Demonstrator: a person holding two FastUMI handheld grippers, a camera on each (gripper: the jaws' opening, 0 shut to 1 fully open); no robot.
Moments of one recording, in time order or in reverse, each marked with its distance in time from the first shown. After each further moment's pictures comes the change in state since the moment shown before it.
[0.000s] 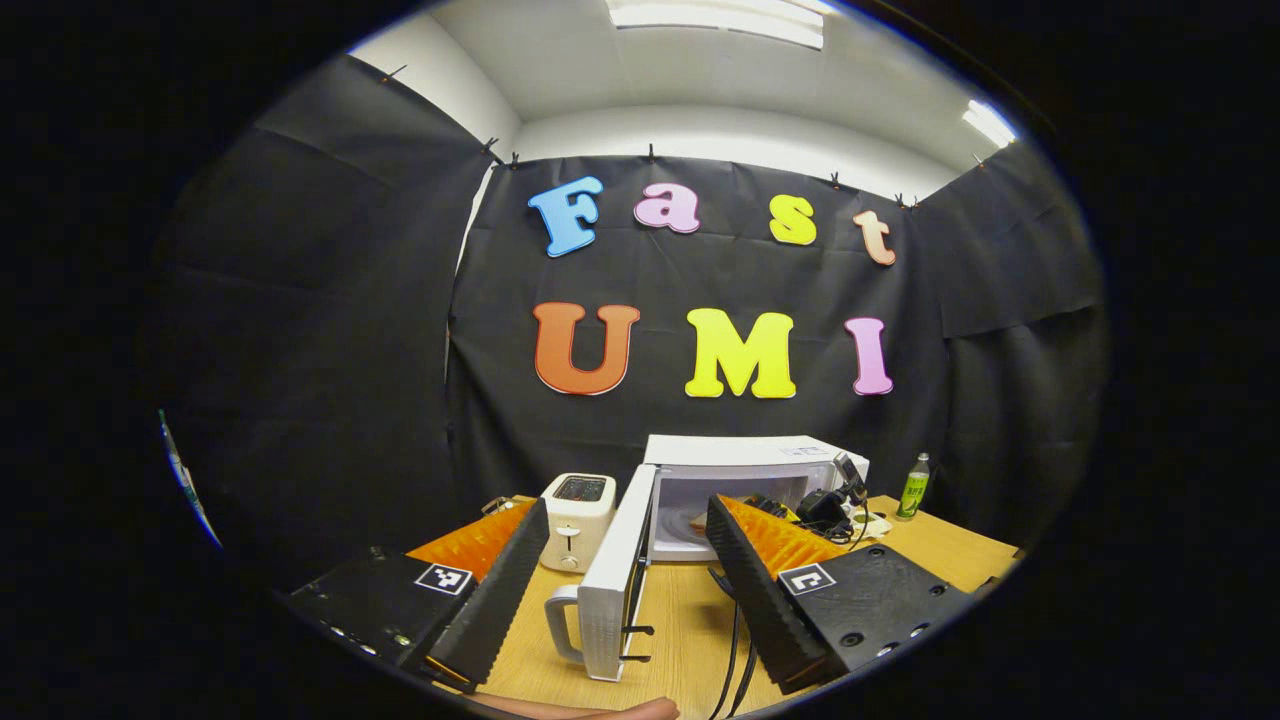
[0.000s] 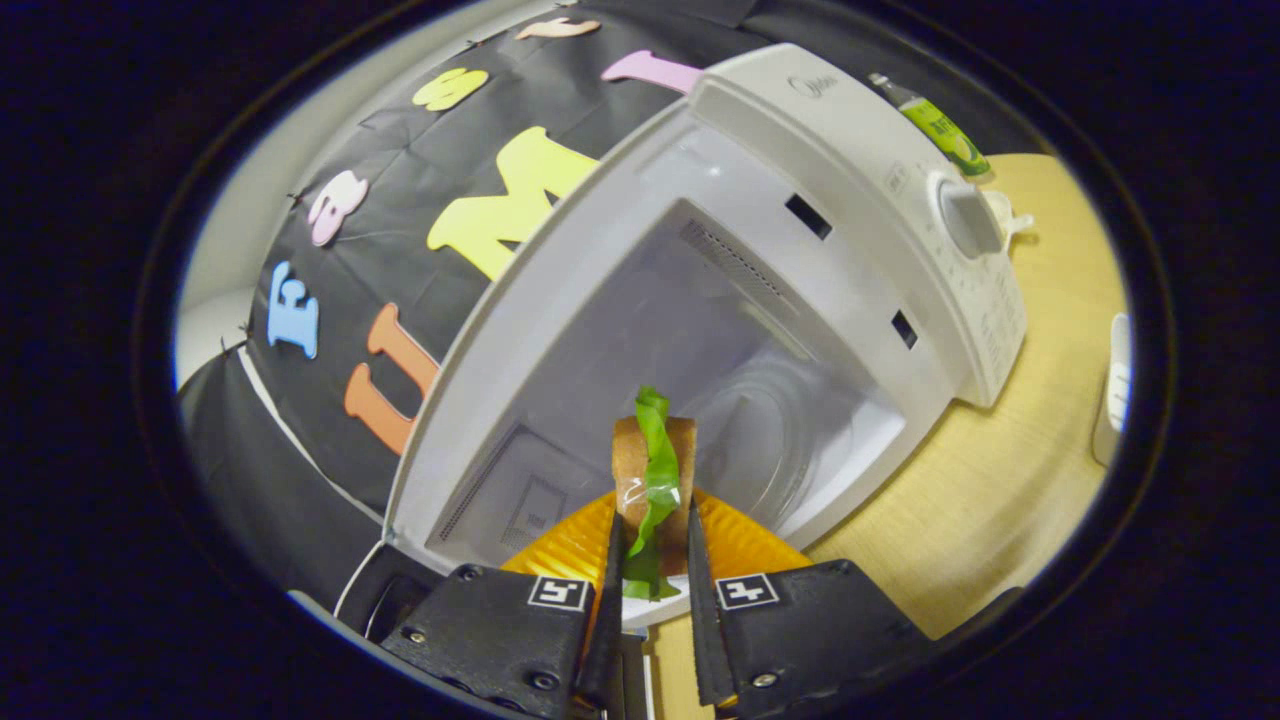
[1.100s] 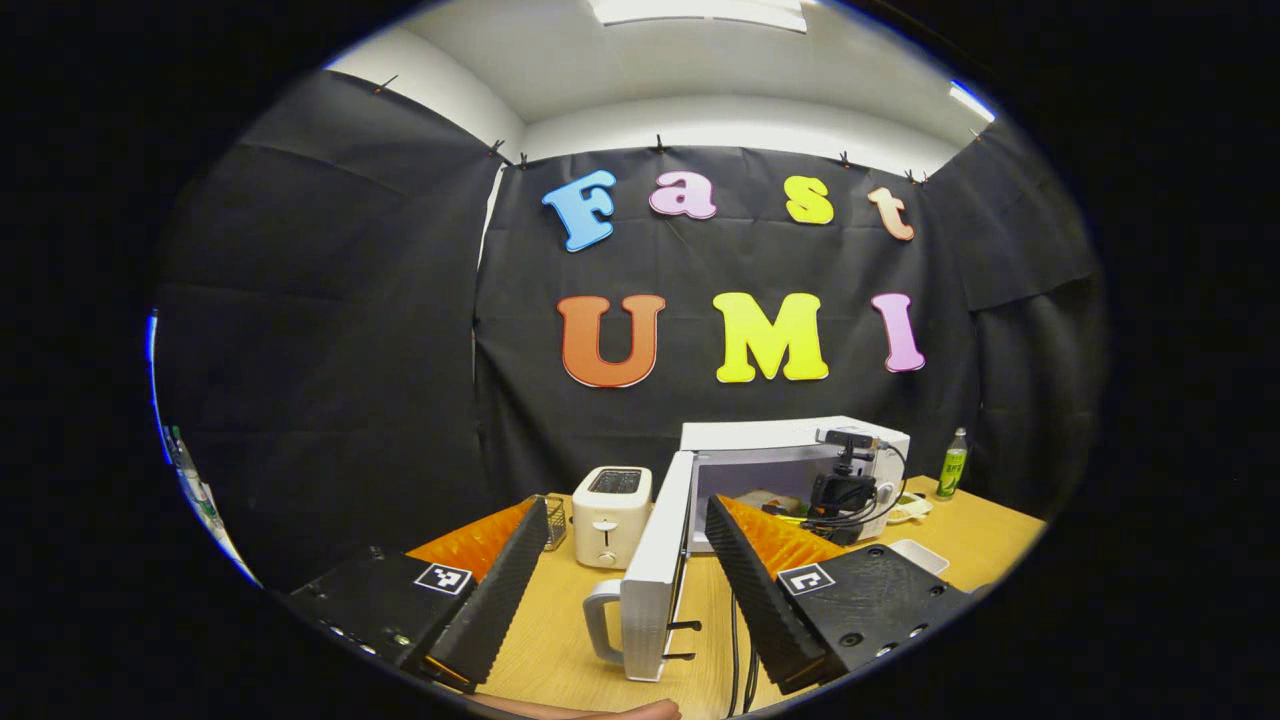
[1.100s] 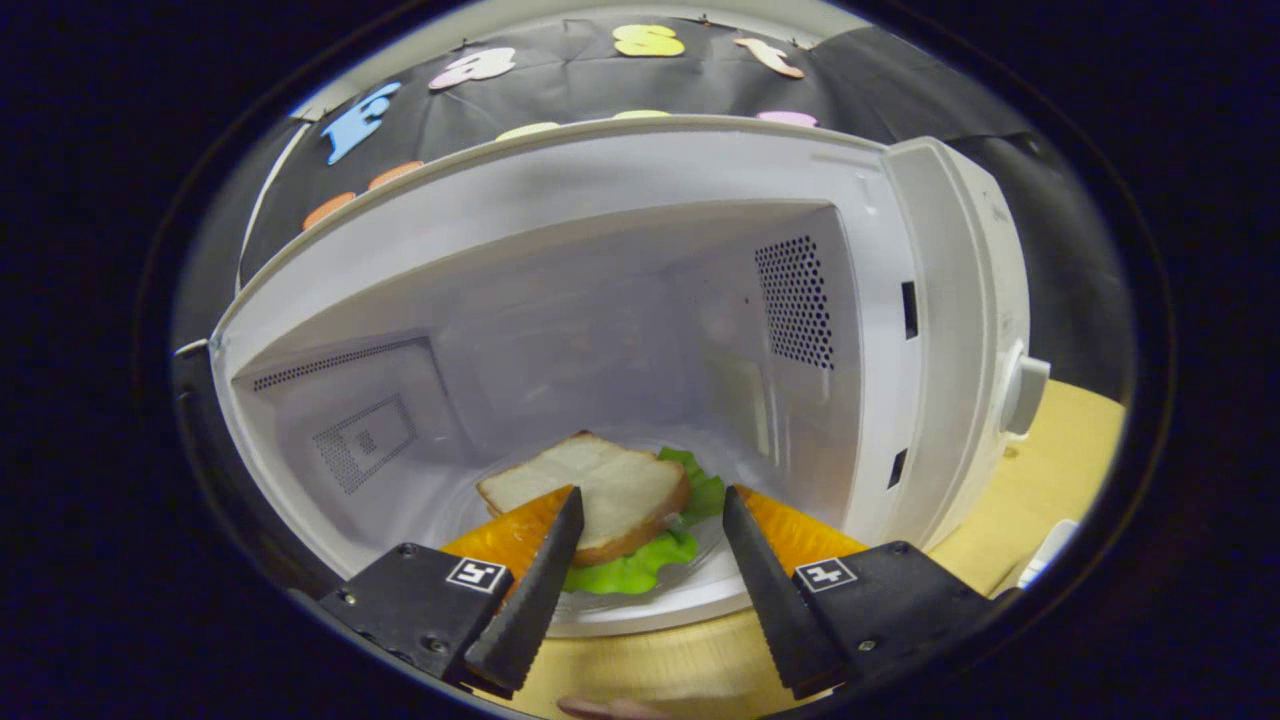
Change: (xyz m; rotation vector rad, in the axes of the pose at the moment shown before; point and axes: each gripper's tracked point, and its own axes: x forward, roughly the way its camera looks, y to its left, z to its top) left arm 0.005 0.027 -0.021 0.083 0.018 0.092; right arm 0.021 -0.053 0.020 -0.721 -0.115 -0.241
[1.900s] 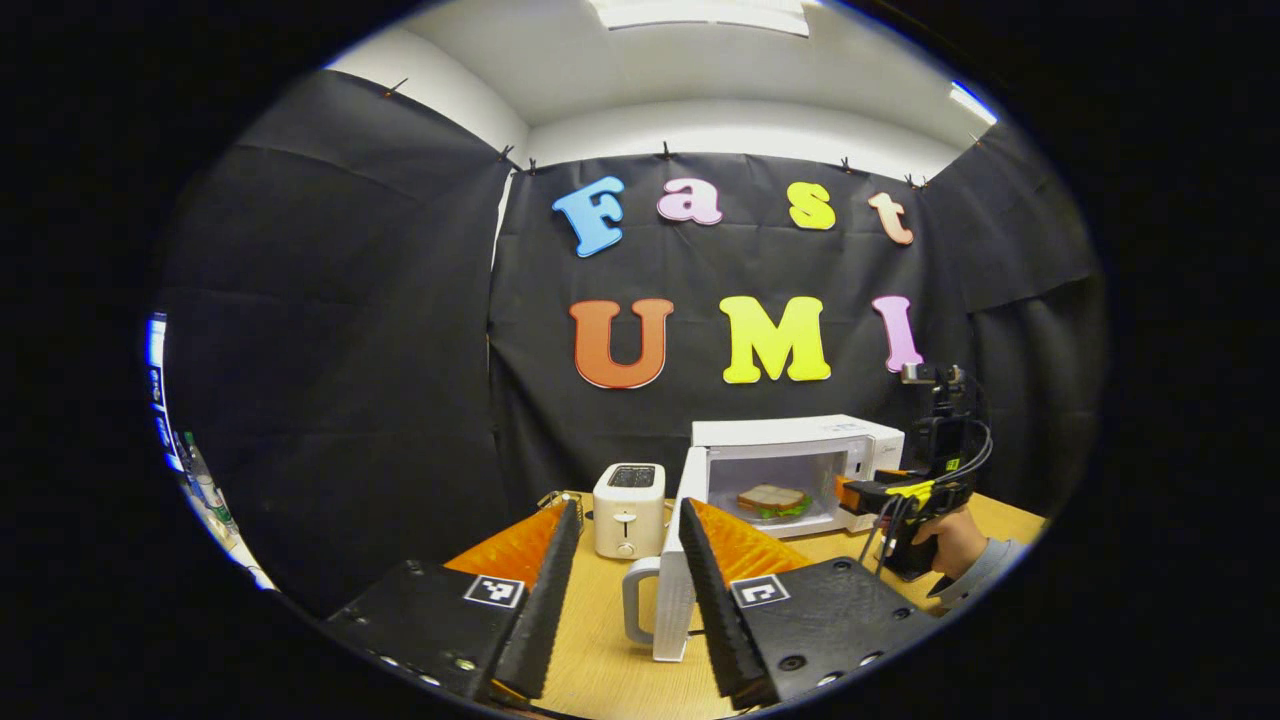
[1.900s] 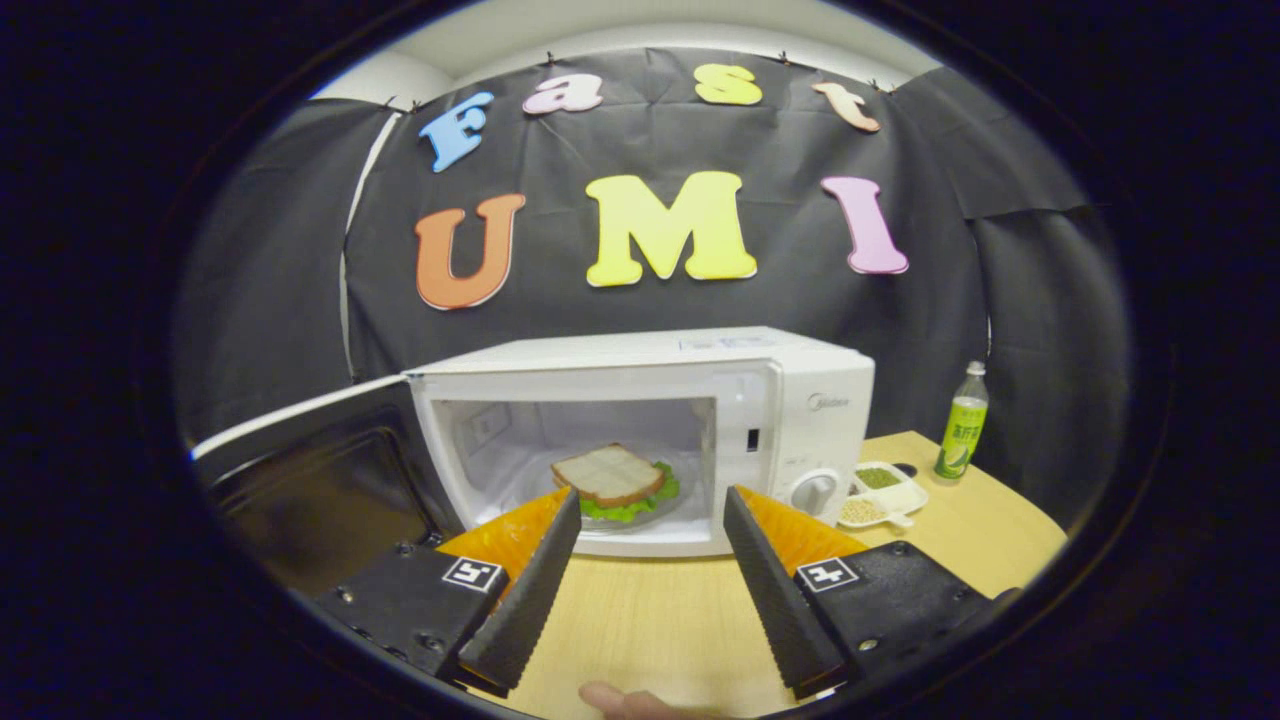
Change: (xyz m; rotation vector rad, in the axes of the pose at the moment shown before) left arm -0.042 0.030 0.010 -0.021 -0.012 0.007; right arm -0.196 -0.051 0.087 -0.187 -0.042 0.188
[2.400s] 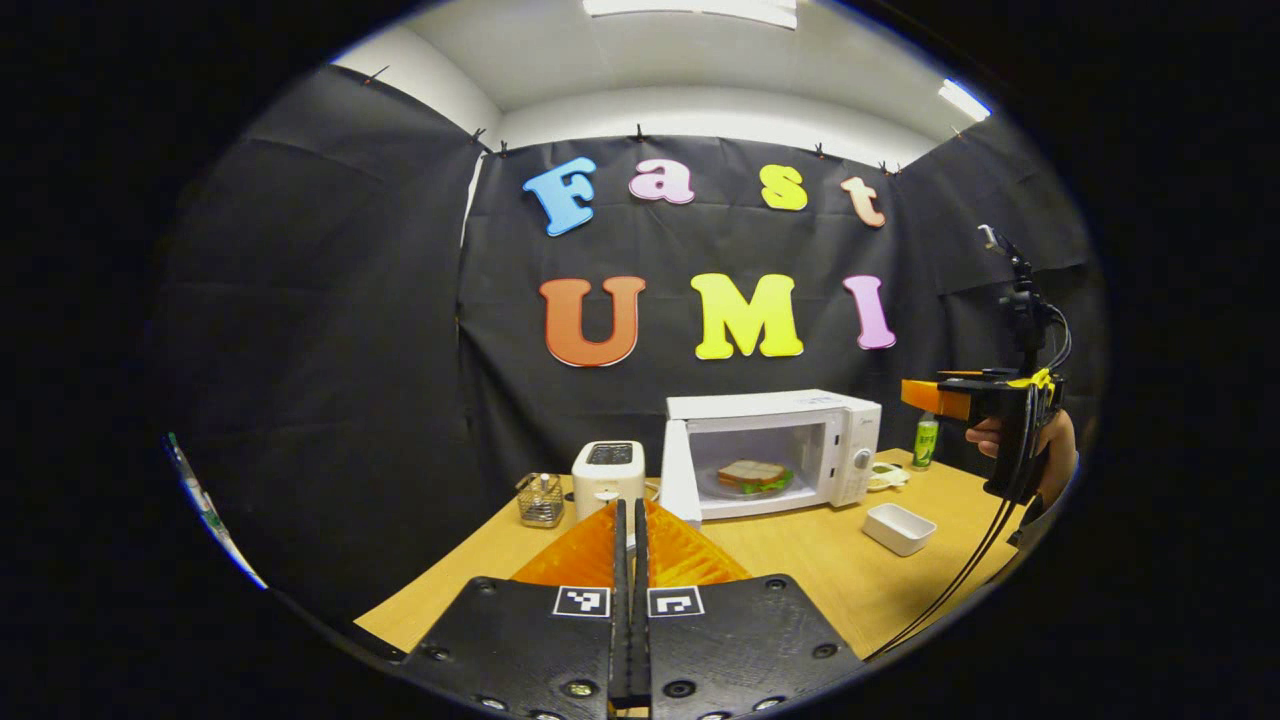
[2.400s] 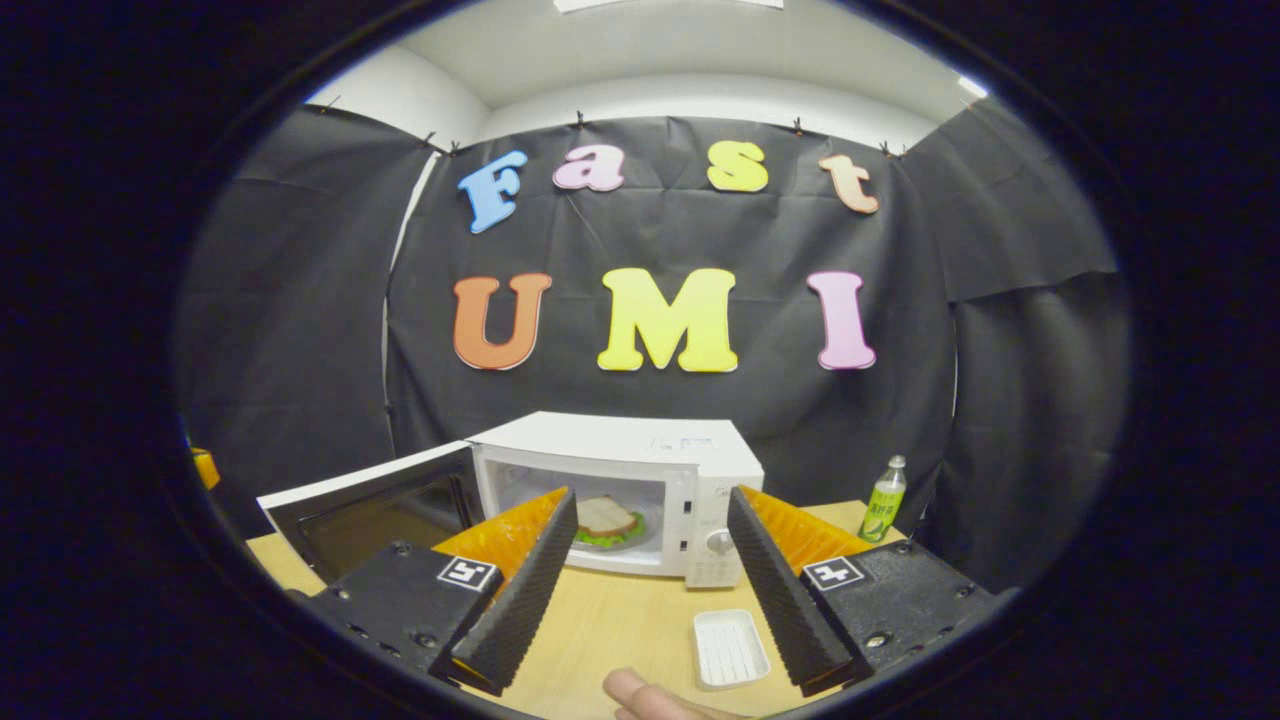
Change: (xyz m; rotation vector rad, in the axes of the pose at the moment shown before) left arm 0.009 -0.015 -0.035 0.012 0.058 -0.138; right arm -0.138 -0.028 0.088 -0.101 -0.149 0.019
